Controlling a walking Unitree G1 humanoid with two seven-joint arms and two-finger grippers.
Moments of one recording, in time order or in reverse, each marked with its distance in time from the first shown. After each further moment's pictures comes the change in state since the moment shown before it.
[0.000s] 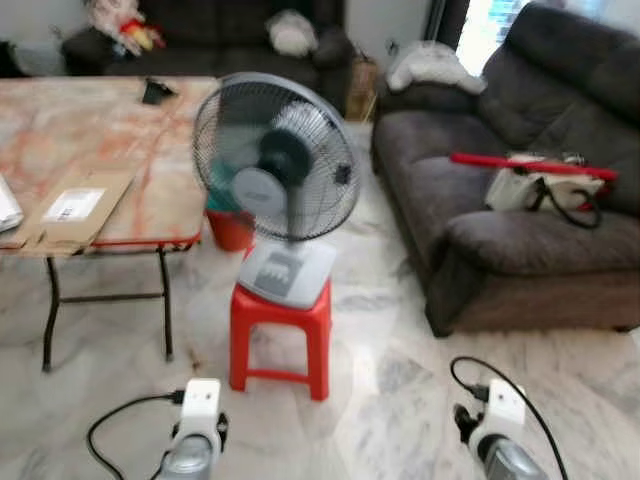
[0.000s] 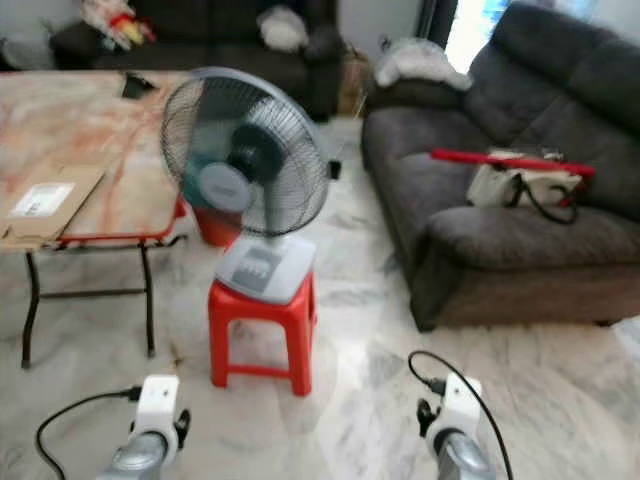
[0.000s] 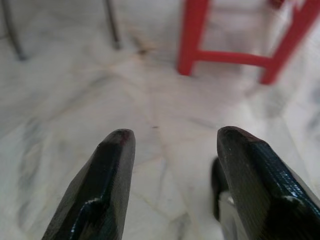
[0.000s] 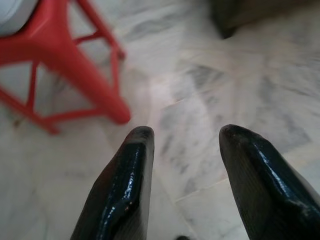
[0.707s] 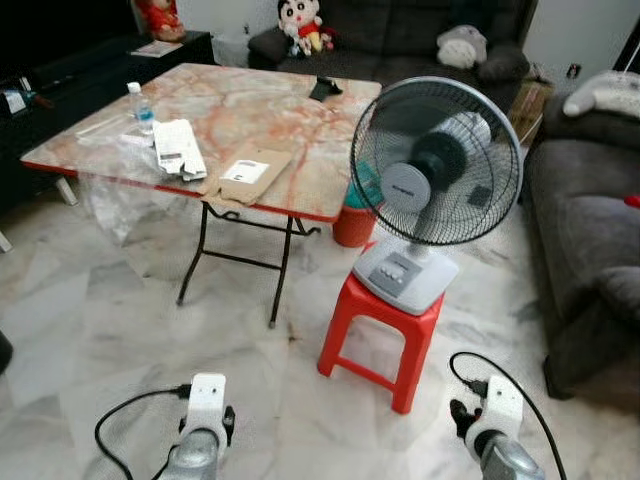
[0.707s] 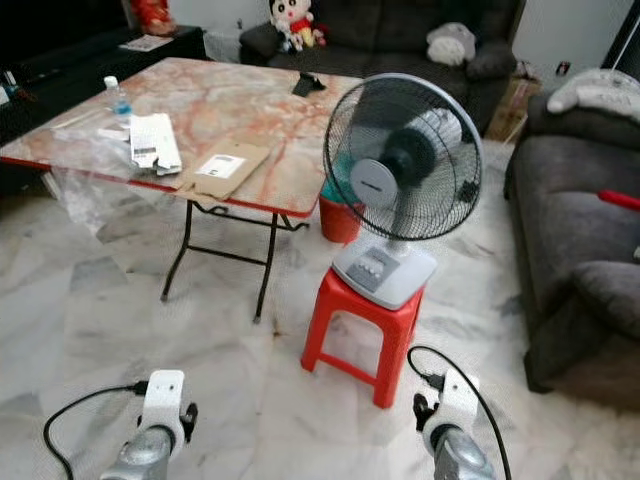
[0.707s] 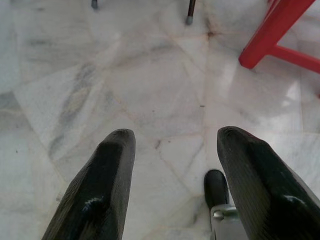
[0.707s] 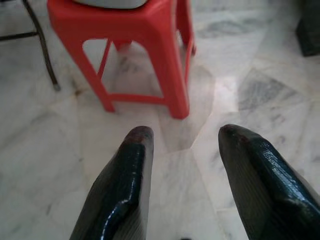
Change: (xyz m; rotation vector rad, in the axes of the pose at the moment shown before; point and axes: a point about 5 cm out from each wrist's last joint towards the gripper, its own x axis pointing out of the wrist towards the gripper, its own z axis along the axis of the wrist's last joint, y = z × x) left arm 0.000 -0.008 0.003 -0.015 -0.011 -0.021; right arm 0.002 0.001 0.011 0.038 -0.034 0.006
